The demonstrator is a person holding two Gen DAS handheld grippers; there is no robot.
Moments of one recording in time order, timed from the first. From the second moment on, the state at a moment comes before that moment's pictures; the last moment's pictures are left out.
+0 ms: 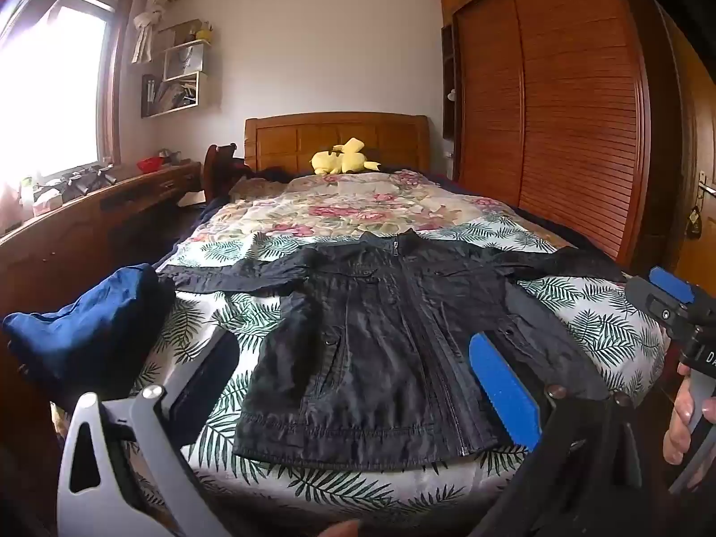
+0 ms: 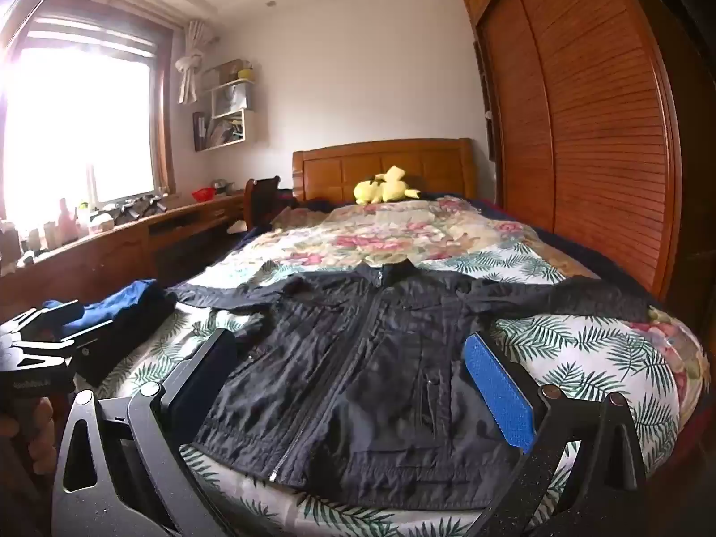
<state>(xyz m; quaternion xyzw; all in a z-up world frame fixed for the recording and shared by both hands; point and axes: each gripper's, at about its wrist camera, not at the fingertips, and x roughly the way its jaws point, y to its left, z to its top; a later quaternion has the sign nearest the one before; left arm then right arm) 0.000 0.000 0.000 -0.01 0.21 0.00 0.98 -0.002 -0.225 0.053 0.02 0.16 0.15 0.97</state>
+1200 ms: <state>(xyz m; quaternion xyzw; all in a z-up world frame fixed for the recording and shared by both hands) -0.008 0.005 0.009 -0.02 0.19 0.00 0.98 -0.004 -0.225 0.054 0.02 0.16 0.15 0.97</state>
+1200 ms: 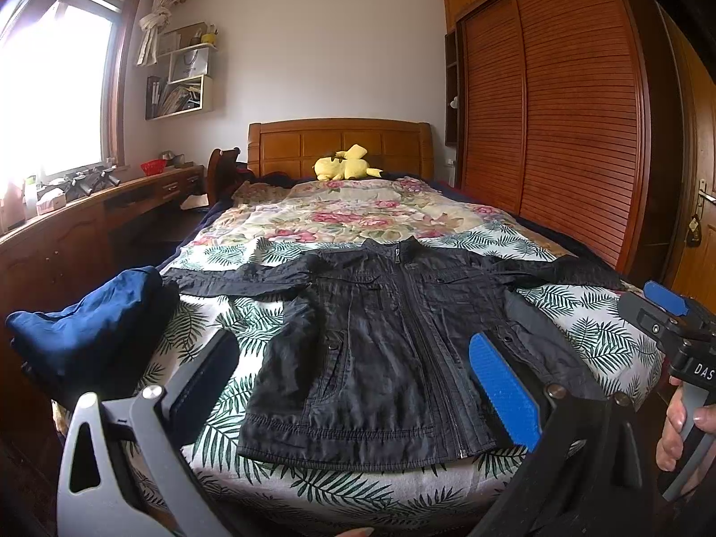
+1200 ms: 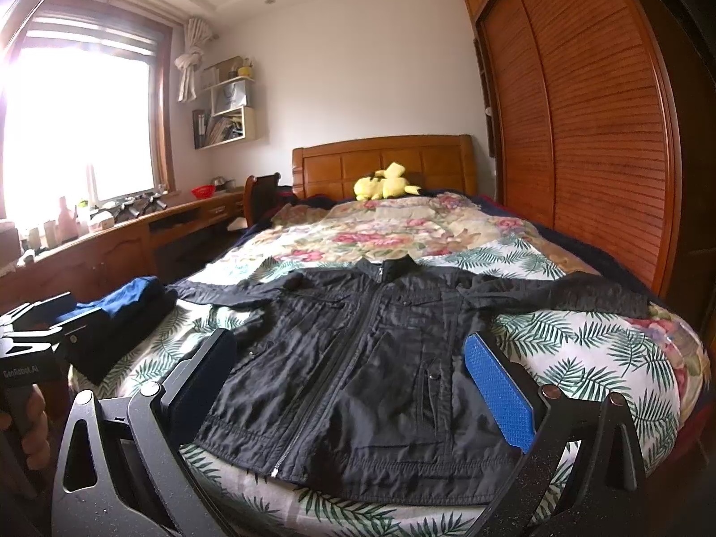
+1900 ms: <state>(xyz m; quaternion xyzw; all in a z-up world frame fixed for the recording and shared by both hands) -0.011 0.000 0.014 -0.01 0.19 0.01 0.98 -0.004 -0.225 0.053 0.02 0.17 0.15 0.97</state>
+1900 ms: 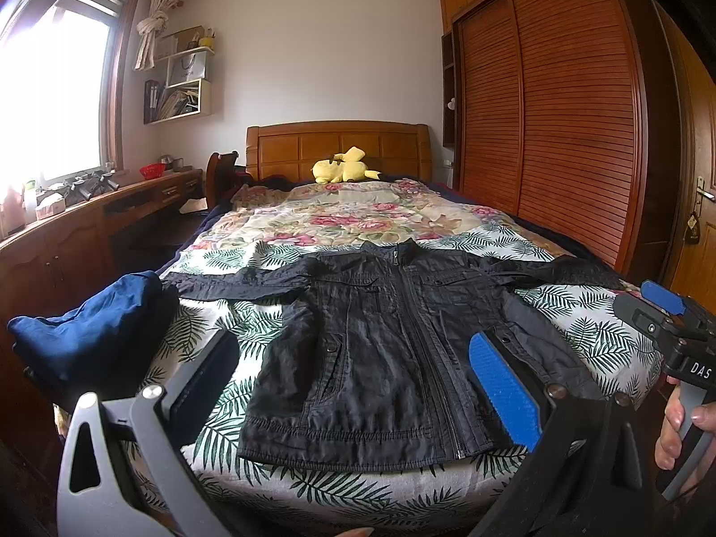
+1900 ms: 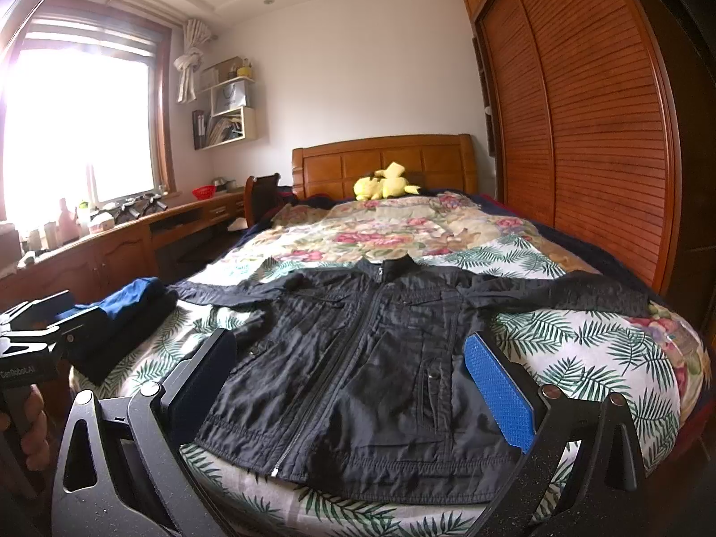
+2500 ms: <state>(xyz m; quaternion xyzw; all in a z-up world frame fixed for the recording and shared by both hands) -0.012 0.001 0.014 -0.01 0.19 0.01 0.98 -0.004 -0.225 0.054 0.02 0.17 0.15 0.97</state>
